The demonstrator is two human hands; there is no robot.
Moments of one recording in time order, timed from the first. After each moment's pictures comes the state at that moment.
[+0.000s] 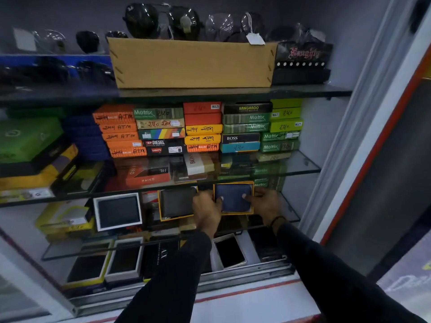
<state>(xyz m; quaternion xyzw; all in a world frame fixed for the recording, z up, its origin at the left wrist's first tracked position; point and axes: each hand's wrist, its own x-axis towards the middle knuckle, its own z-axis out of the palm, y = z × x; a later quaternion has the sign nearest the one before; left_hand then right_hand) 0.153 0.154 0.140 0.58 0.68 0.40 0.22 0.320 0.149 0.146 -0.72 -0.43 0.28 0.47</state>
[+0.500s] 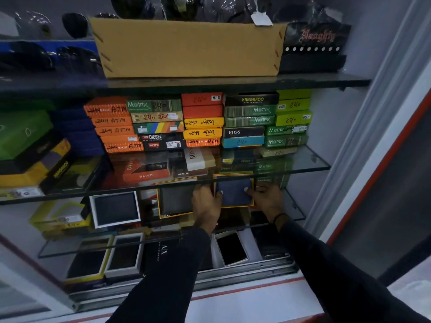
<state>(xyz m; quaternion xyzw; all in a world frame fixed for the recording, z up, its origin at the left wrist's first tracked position) 0.151 0.178 0.130 0.59 0.69 0.37 0.19 0.328 0.173 0.137 -0.72 -0.46 0.25 0.45</state>
